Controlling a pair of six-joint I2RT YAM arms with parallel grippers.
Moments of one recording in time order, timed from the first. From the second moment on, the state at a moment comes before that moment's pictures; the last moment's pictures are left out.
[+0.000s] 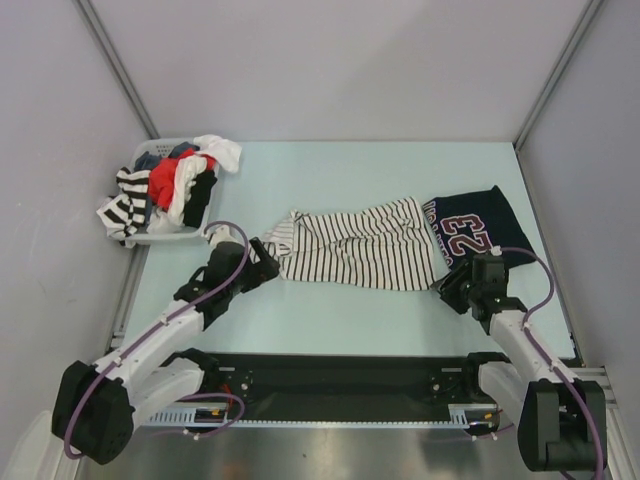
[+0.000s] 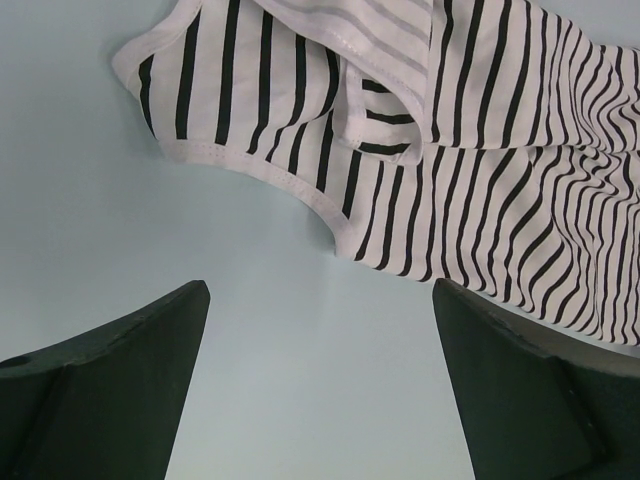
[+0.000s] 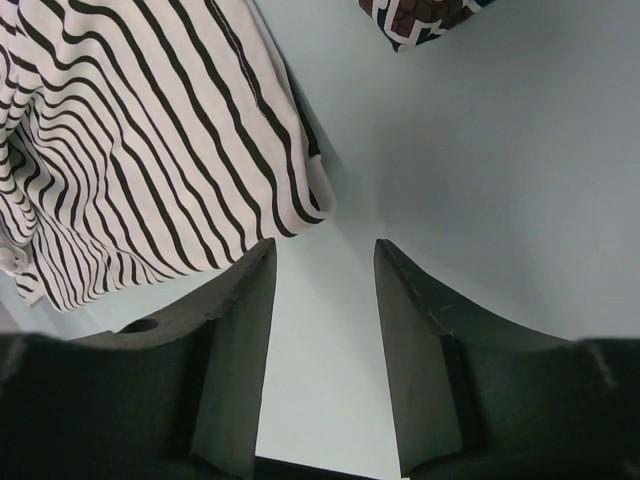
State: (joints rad) left arm -0.44 0.93 0.48 -0.23 -0.19 -0.77; right arm 0.01 0.91 0.34 -0.26 -0.14 0.81
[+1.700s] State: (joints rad) left arm -0.52 1.40 0.57 -0.03 -0.14 -0.93; right arm 0.01 1.04 0.34 -0.09 -0.15 0.85
